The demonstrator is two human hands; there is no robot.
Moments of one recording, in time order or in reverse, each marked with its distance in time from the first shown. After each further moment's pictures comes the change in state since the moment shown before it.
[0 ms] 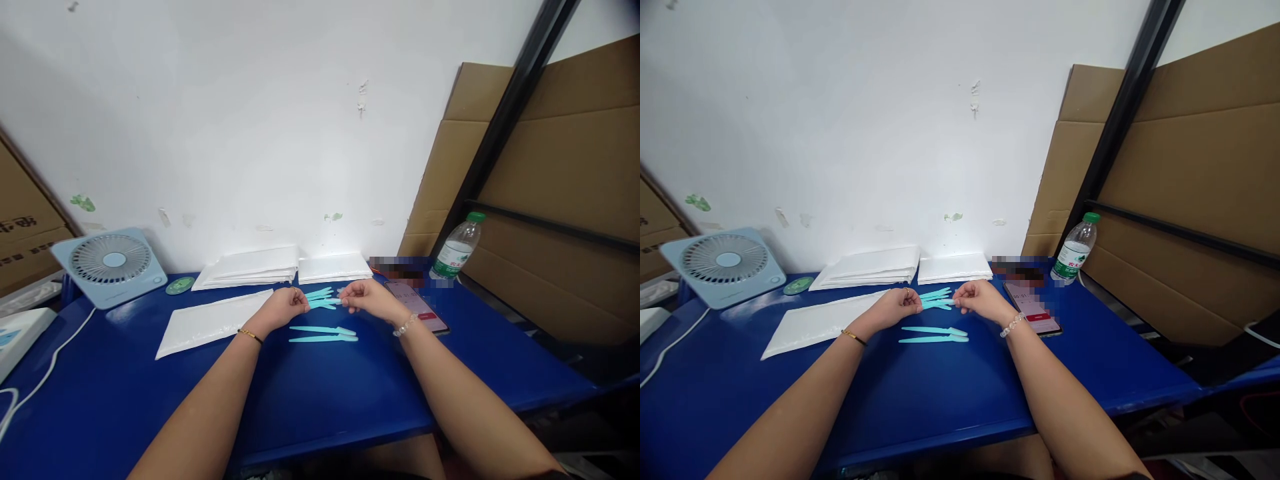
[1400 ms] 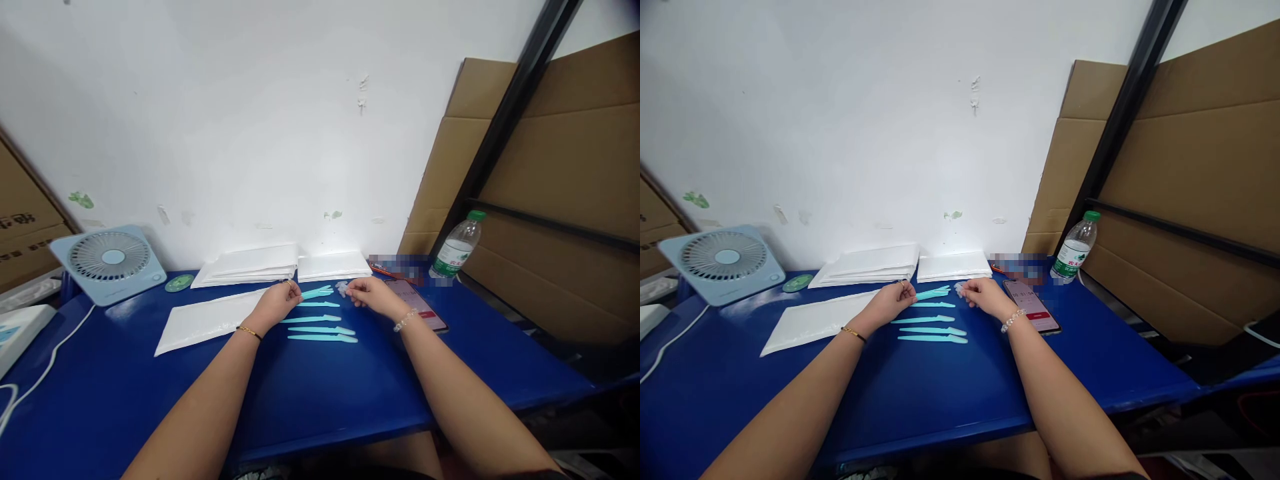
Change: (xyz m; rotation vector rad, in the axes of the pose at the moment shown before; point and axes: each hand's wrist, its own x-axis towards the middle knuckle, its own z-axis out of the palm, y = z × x) left_hand 0.003 -0.011 -0.001 0.110 0.177 0.005; right_hand 0.007 0.020 -0.017 -0.311 0.094 -0.021
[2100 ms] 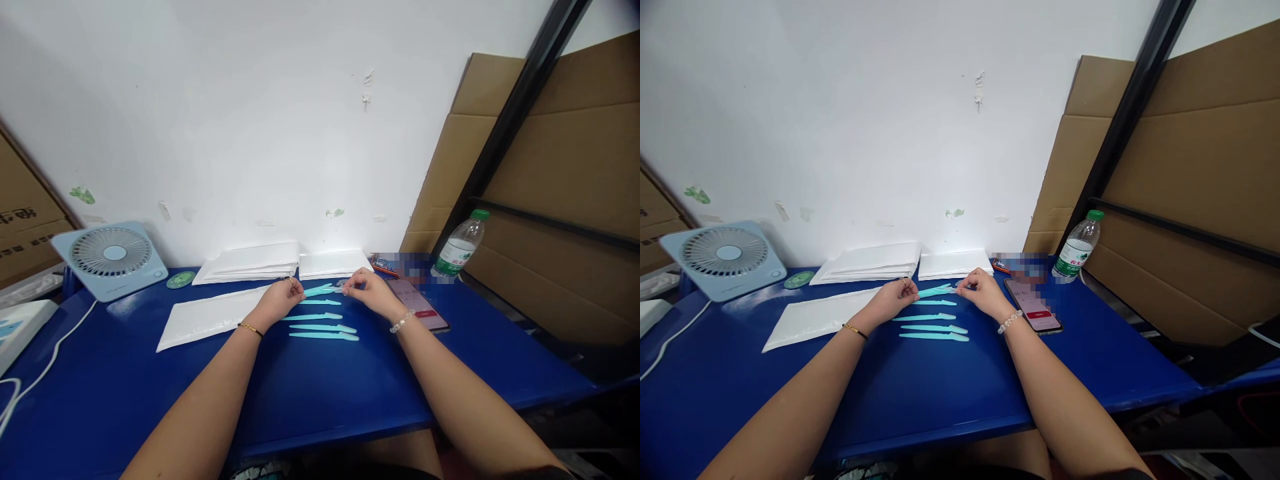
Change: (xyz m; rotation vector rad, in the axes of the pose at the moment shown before) left_hand 0.002 0.000 0.002 -0.049 -0.010 0.007; right_hand -0.001 -0.010 0.009 -0.074 0.221 -0.160
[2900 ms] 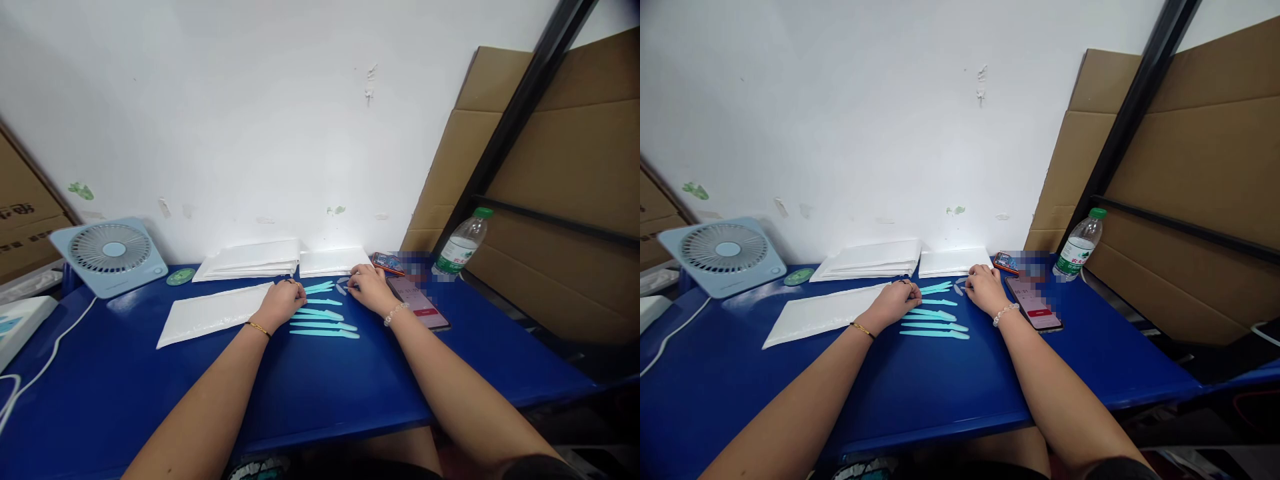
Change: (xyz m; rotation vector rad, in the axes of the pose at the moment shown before) left_hand 0.001 0.003 0.009 0.349 -0.006 0.044; right_hand 0.008 0.014 0.007 -0.644 -0.017 -0.112
